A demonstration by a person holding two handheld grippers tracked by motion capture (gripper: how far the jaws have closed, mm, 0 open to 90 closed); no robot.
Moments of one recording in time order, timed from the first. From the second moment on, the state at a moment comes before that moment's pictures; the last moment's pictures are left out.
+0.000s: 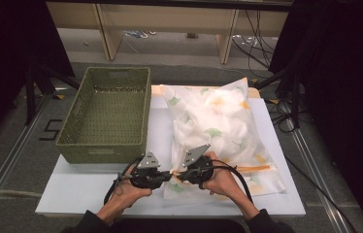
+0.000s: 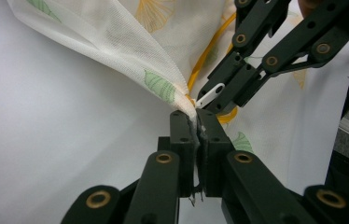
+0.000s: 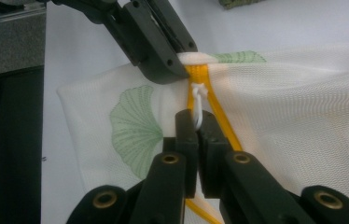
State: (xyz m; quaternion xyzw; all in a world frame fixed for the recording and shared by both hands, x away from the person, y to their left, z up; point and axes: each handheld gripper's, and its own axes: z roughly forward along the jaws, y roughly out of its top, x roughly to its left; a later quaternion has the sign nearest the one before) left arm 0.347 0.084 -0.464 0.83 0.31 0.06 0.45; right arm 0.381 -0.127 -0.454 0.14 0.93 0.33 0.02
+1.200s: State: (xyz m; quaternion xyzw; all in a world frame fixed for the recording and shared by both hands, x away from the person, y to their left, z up) left arm 0.347 0.084 -0.464 0.84 0.30 0.07 0.44; right arm 0.388 -0.129 -0.456 0.15 0.92 0.35 0.00
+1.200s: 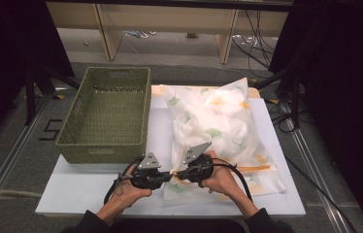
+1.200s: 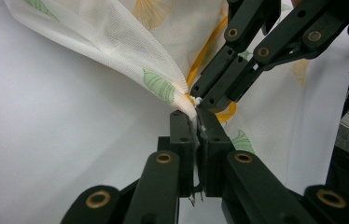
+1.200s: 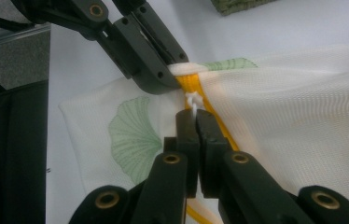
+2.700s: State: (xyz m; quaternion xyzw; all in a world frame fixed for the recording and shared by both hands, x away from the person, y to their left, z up) left arm 0.349 0.086 -0.466 0.83 0.31 0.06 0.45; right arm 0.392 -0.132 -0.453 0.19 0.89 0.41 -0.01
